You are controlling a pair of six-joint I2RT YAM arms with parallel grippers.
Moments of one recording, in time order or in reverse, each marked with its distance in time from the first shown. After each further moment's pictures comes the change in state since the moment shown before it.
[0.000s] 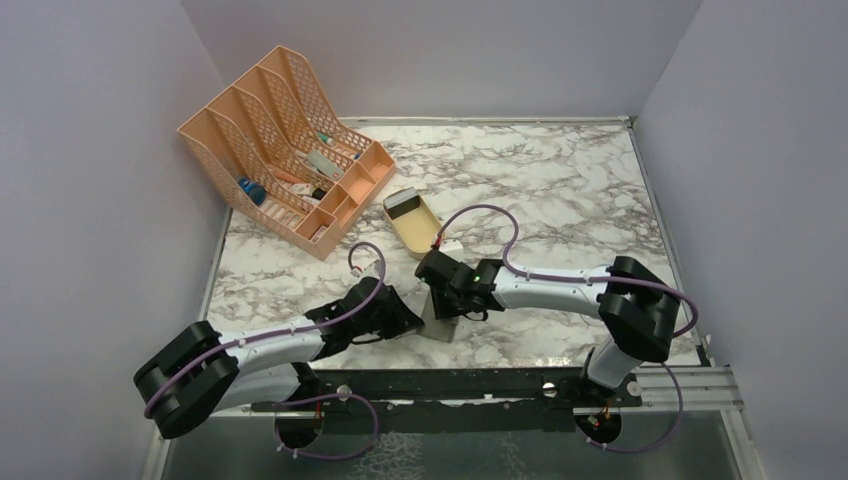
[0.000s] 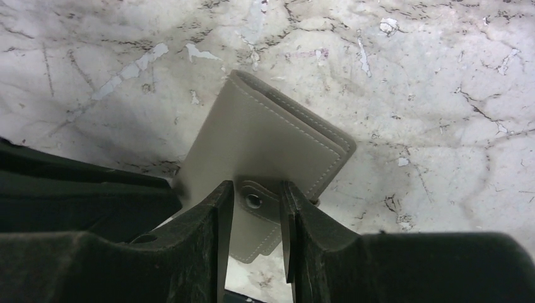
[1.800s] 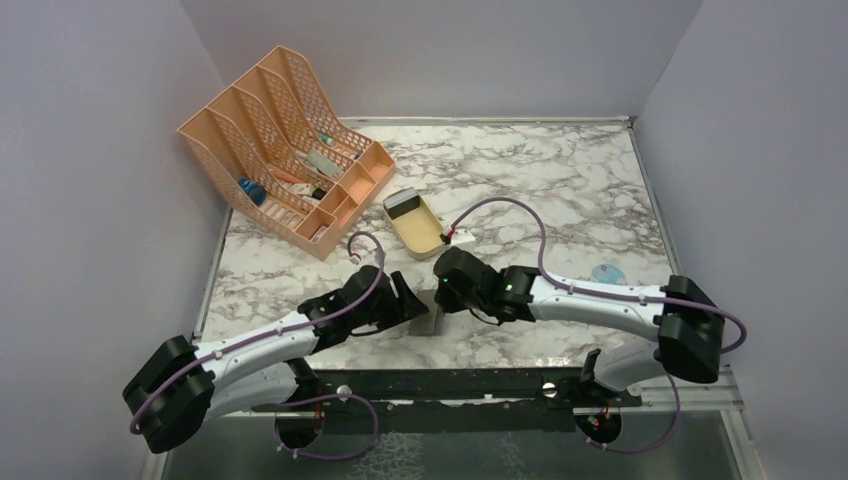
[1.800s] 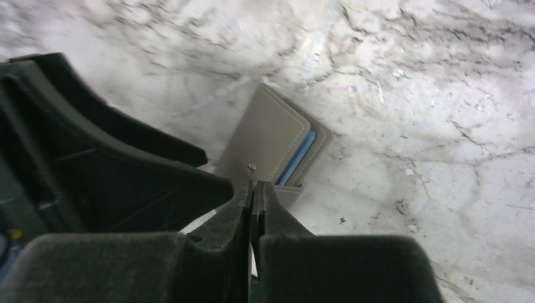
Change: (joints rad) left arm 0.011 -0.064 0.116 -0.212 -0.036 0.082; right arm 0.034 -0.205 -0.075 0.100 0.057 -0.038
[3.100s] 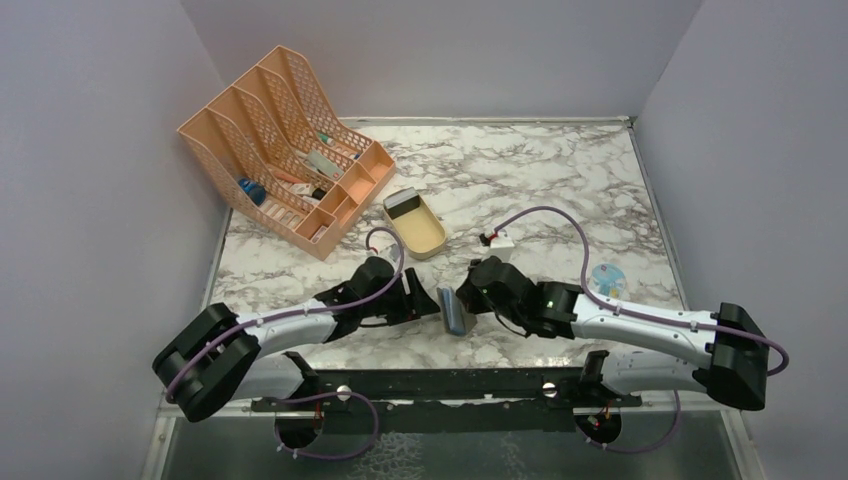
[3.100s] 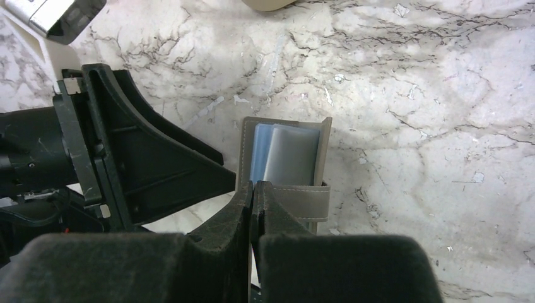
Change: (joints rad) left arm 0.074 0.201 0.010 0.232 0.193 0.113; right arm -0.017 -0.295 -0.214 0.100 0.100 0.062
